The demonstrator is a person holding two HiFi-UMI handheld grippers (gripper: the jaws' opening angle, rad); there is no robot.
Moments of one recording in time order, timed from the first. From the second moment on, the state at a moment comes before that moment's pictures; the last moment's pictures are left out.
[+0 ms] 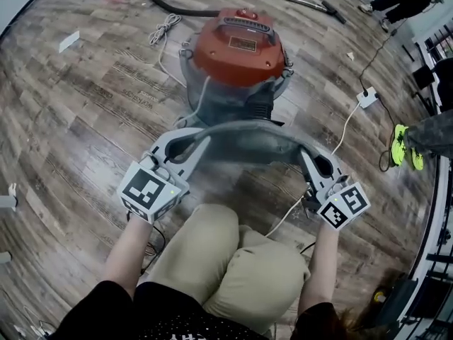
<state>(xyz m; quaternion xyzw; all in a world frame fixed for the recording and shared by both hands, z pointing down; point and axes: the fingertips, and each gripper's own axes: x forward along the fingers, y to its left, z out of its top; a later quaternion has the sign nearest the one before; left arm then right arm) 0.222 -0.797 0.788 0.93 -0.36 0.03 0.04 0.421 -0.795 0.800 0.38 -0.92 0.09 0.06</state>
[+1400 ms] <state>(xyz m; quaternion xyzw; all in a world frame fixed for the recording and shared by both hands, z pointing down) 0.212 -0.767 0.807 0.94 -0.33 0.01 0.10 0.389 -0.751 0.796 0.39 -0.91 0.11 0.04</state>
